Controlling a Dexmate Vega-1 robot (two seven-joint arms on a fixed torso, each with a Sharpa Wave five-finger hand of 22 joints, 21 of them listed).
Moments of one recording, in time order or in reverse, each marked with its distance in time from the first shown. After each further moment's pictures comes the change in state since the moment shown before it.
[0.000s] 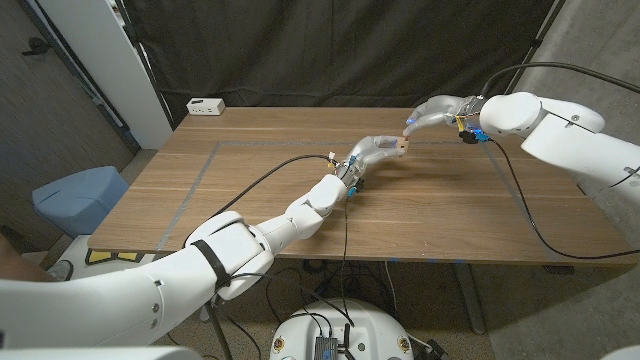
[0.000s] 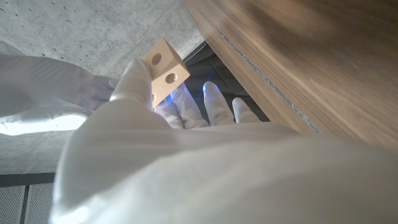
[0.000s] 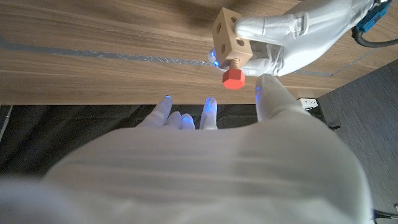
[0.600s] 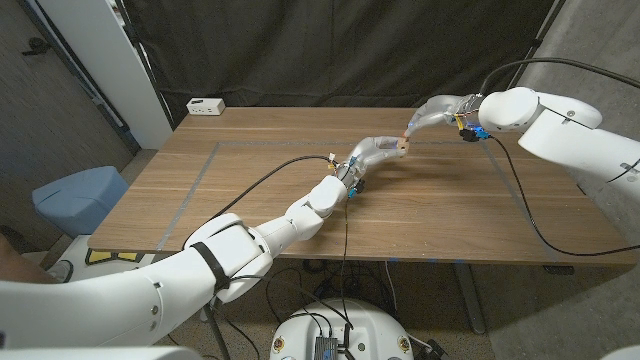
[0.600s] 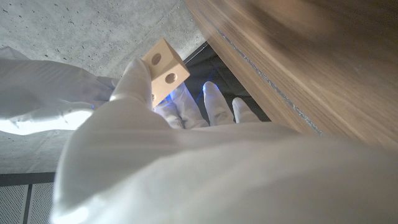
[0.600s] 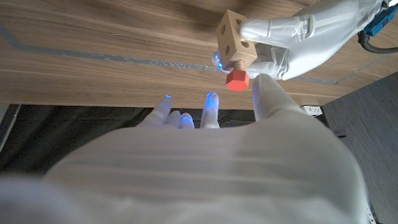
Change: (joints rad) left arm 0.009 0.005 0.001 -0.016 0.009 -0.007 0.012; left_hand 0.001 -0.001 -0.001 -0.001 0.001 0.002 0.002 0.000 -0.001 0.000 0.000 -0.002 0.005 0.000 0.000 0.000 0.005 0.000 0.000 0.000 0.000; right arm 0.076 0.006 -0.054 -0.010 -0.034 -0.043 0.043; right_hand 0.016 0.016 0.006 0.001 -0.019 0.082 -0.007 0.012 0.006 0.015 0.007 0.006 0.000 0.010 0.009 0.000 0.000 0.006 0.006 0.000 0.000
